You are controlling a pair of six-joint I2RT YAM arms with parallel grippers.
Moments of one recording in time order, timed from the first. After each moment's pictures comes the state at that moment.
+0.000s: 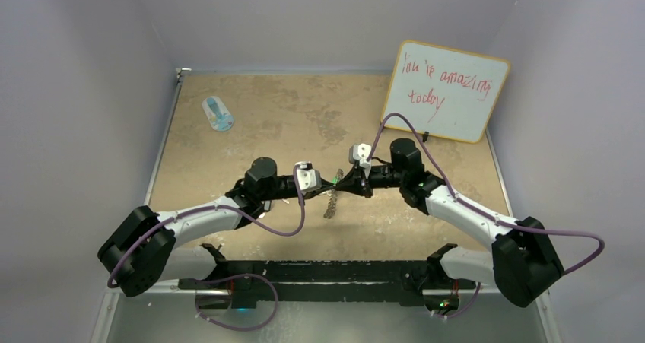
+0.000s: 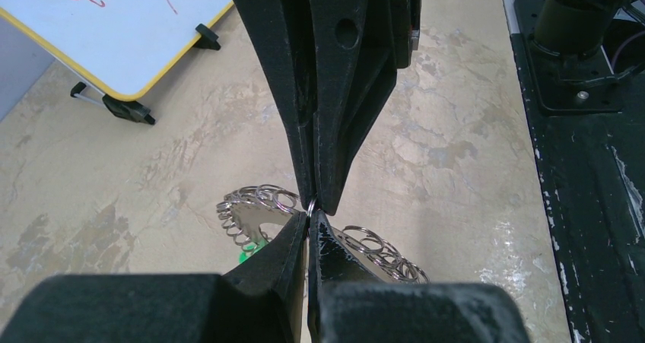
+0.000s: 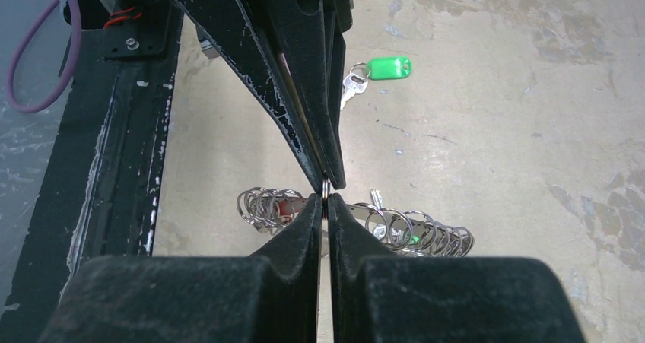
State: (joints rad) left arm -0.74 1.25 0.48 0.62 0.62 0.27; right arm 0.55 1.19 0.61 0.18 -0.91 -0.30
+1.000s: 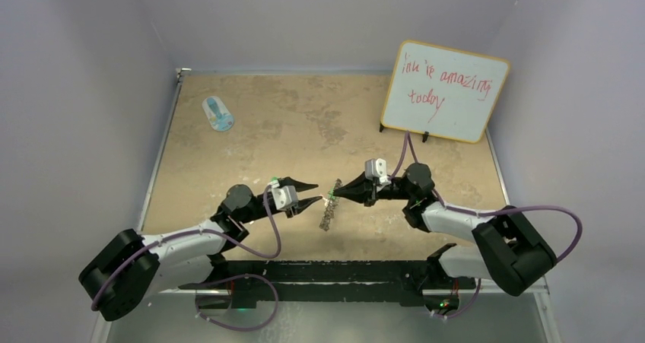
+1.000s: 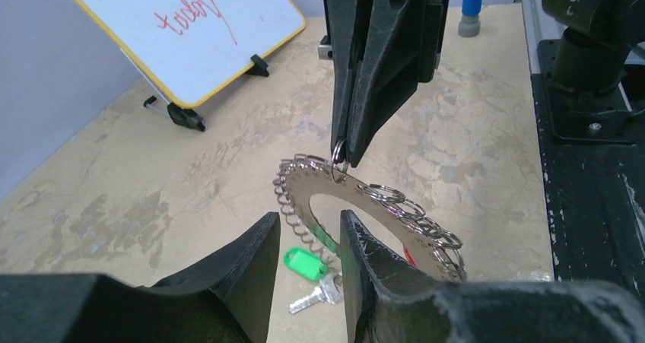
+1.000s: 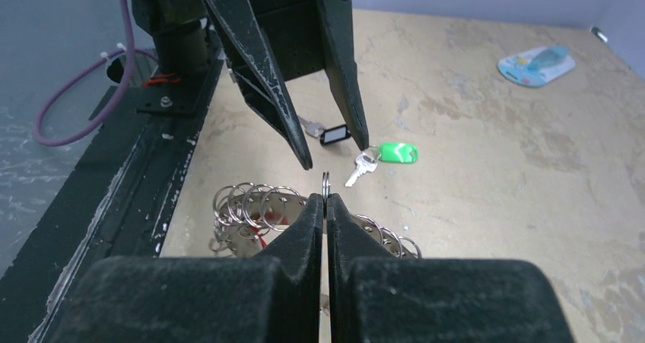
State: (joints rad) left arm -0.75 1.04 0.20 0.89 0.48 0.19; right arm 0.55 1.26 0.33 0.99 -1.02 -0.03
